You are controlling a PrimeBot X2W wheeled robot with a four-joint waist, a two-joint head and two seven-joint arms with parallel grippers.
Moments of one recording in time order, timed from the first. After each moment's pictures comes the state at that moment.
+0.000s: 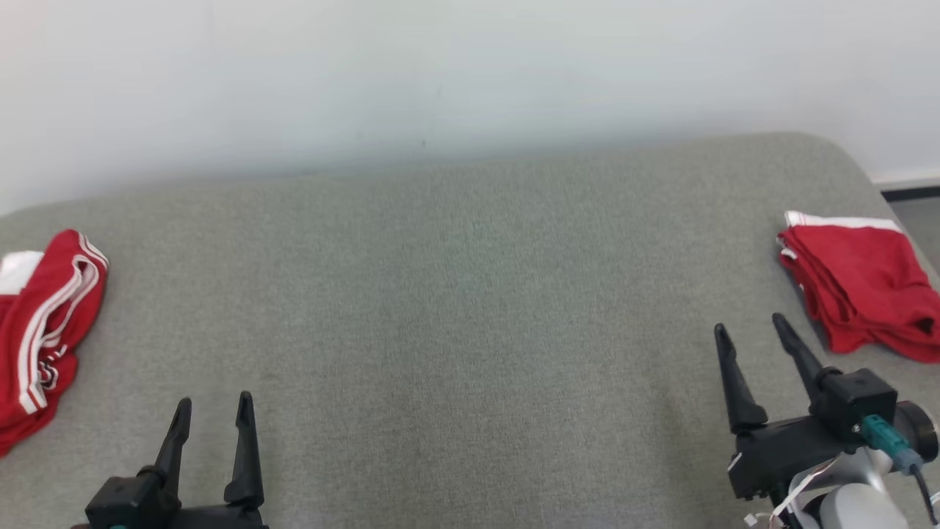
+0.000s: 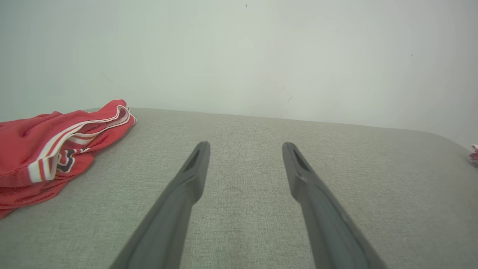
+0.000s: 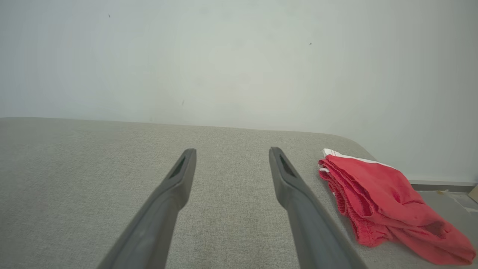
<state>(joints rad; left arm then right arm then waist) -0.06 0.05 0.07 0.20 -0.16 -0.09 -0.26 -0.19 -0.21 0.06 0.25 0.14 0.13 -0.14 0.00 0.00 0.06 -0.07</state>
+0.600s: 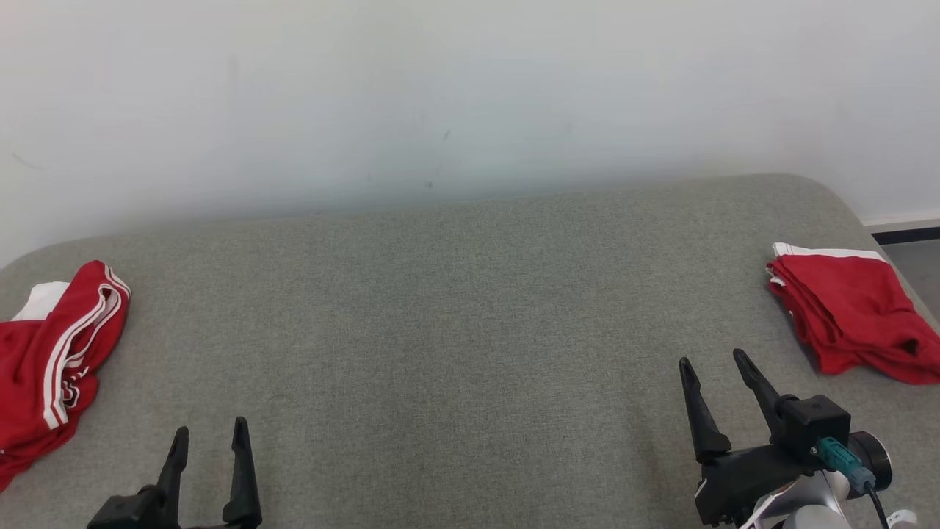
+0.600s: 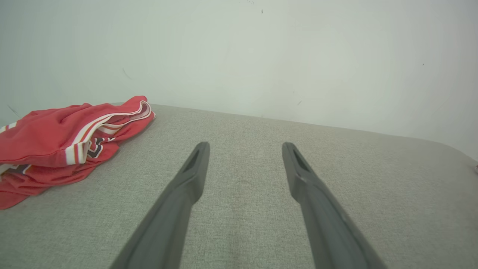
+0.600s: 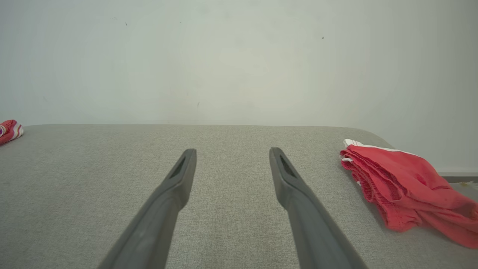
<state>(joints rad) -0.03 0.05 0.07 0.26 -0.20 -0.05 -0.26 -0.18 -0.14 0.09 0.37 0.15 0.13 -0.18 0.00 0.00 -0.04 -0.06</state>
